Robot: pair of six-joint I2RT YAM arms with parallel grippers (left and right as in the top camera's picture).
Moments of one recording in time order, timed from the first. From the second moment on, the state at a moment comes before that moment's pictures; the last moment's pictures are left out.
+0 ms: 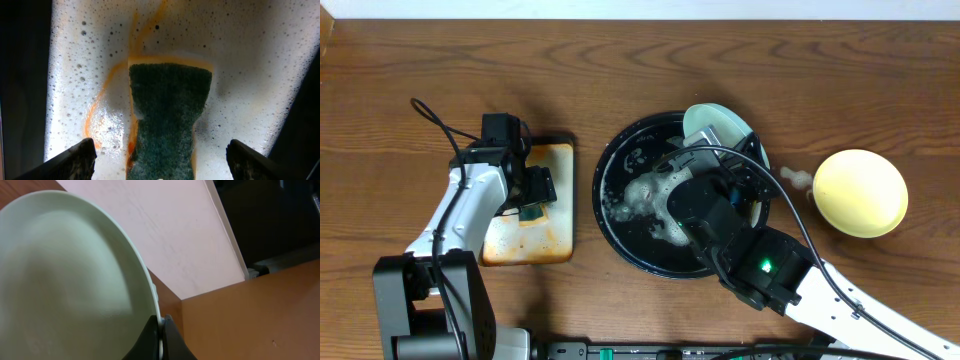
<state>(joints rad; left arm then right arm) 0.05 1.62 0.98 -0.77 -0.03 -0.22 0.94 1.23 1.00 -0.35 1.21 -0.41</state>
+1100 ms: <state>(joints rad) 0.05 1.62 0.98 -0.77 -0.03 -0.22 0.94 1.23 1.00 -0.31 1.22 -0.46</state>
